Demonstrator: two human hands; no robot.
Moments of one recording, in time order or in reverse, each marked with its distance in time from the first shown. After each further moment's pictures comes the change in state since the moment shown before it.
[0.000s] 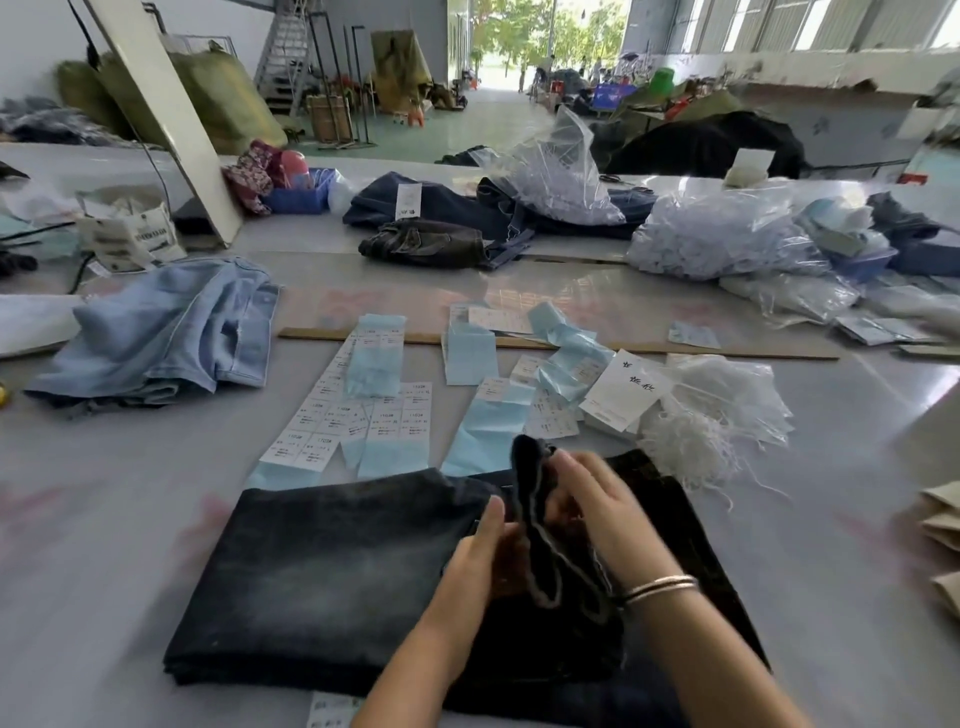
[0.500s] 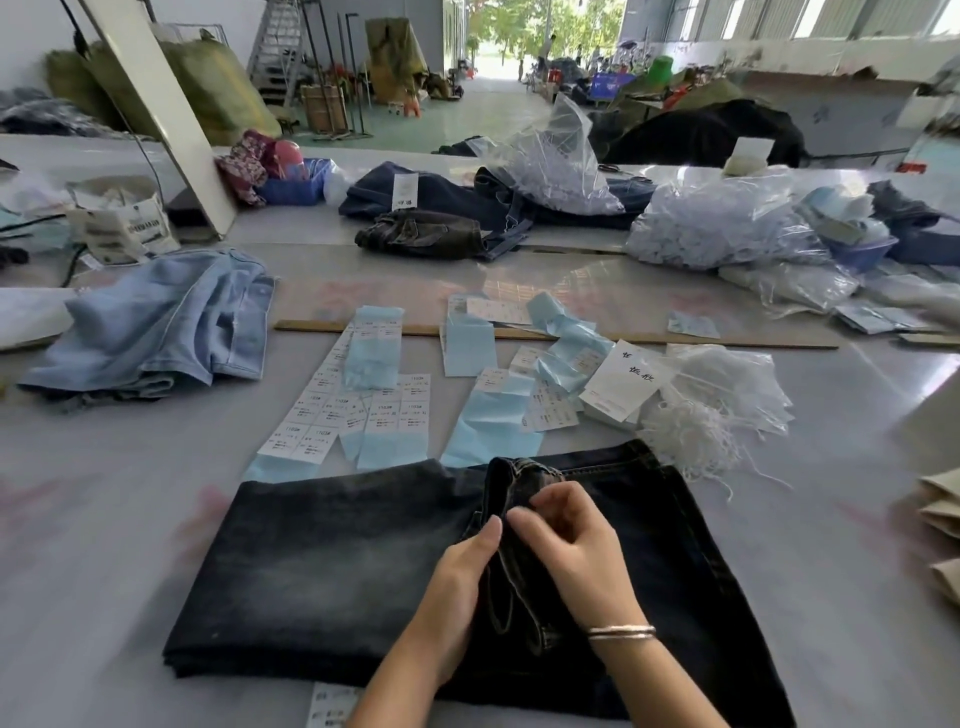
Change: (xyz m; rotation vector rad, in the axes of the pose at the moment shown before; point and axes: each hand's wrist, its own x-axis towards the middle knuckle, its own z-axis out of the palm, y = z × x) left_hand -0.013 -0.005 -0.010 -0.133 -0.038 0.041; right_hand -0.011 0.054 0.023 -0.077 0.129 -0.195
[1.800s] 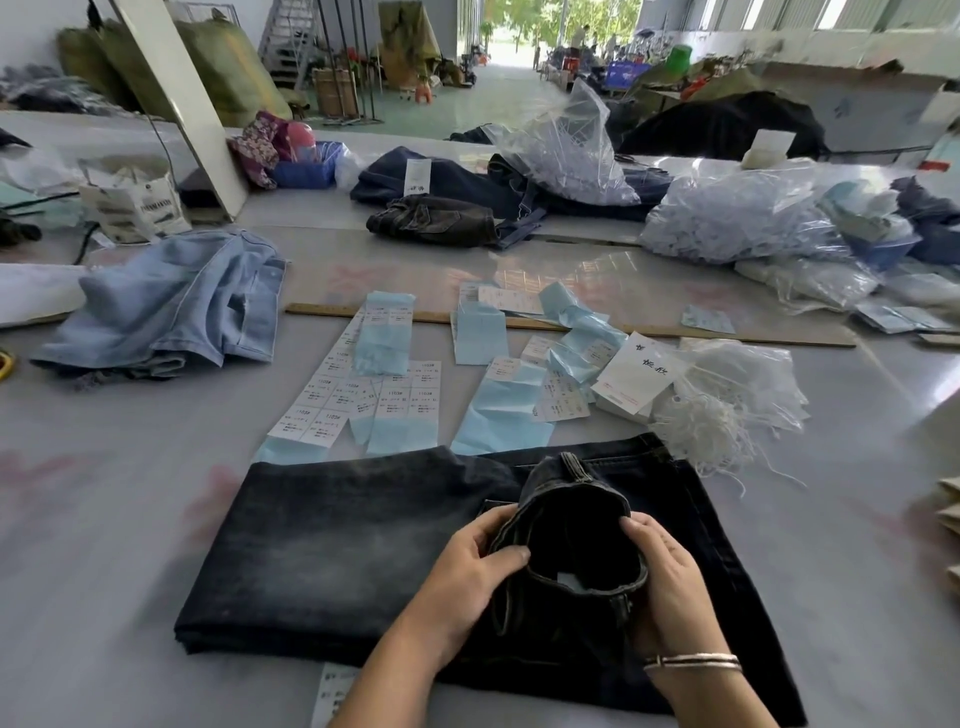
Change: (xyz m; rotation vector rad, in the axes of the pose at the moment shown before) left_hand 0.006 -0.007 -0.012 0.139 0.016 0.008; right_hand -0.017 0.007 -0.035 0.691 0.164 0.352
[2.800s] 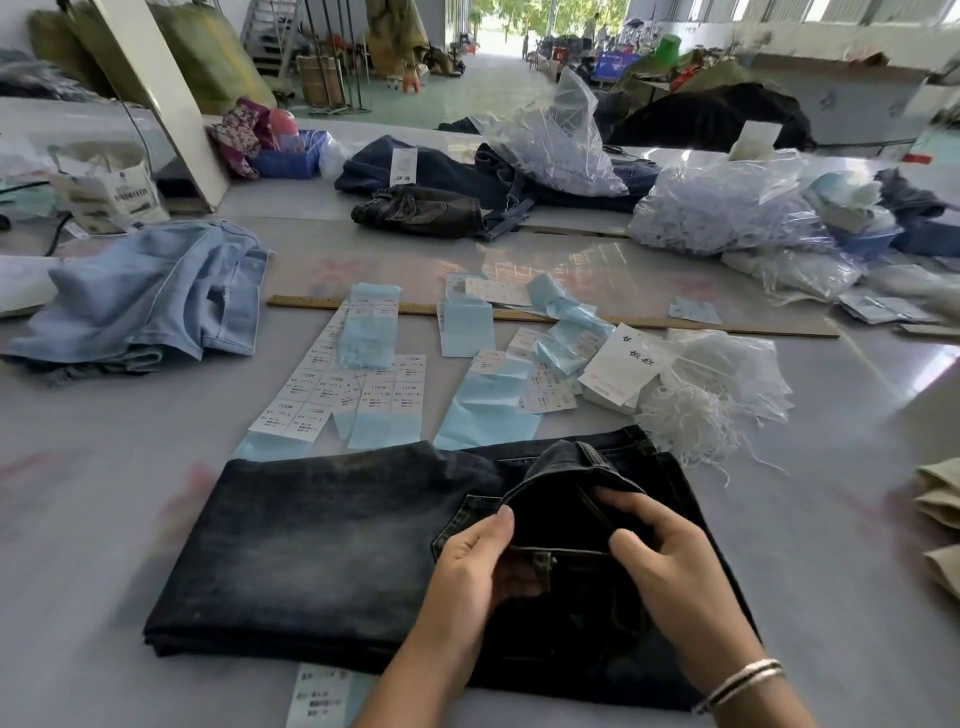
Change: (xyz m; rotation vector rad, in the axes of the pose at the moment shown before) left_hand -0.011 0.001 0.028 -0.143 0.110 0.028; right_hand -0.021 -0.037 0.001 -0.774 -0.054 -0.081
